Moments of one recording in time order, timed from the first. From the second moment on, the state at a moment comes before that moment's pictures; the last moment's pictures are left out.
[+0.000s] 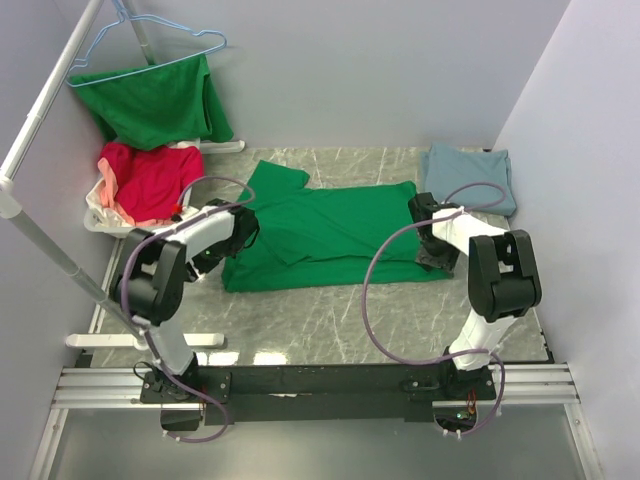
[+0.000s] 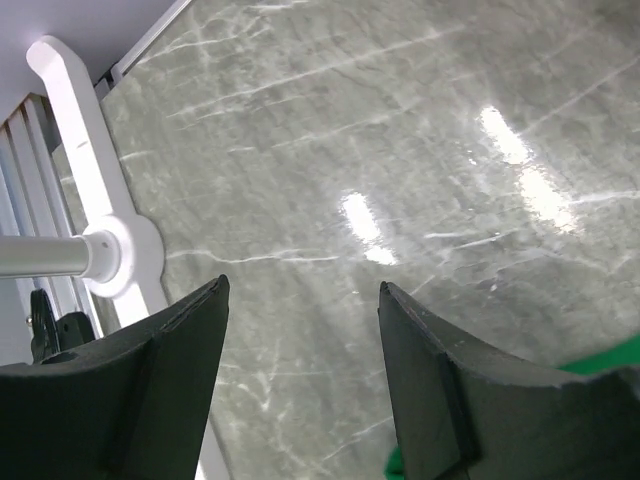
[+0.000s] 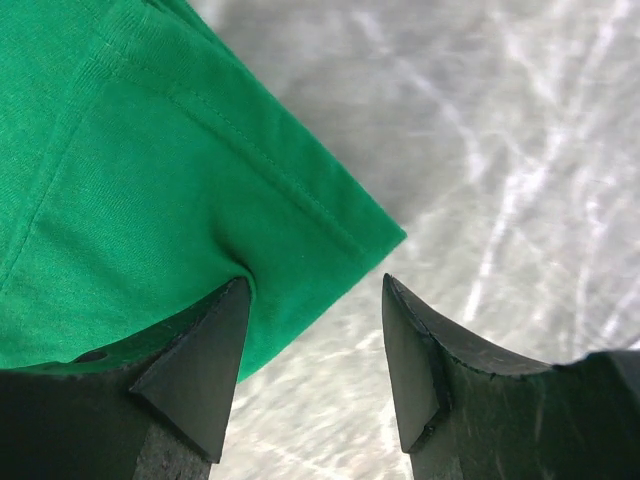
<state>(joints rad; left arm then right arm) -0.38 1.82 1.19 -1.28 -0.92 -1.46 0.16 1.76 1.08 -0.80 0.49 0.64</state>
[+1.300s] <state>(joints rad) -0.41 1.73 1.18 -0.75 -0.54 -0.96 0.79 1.76 1.31 -0.55 0.16 0.64</state>
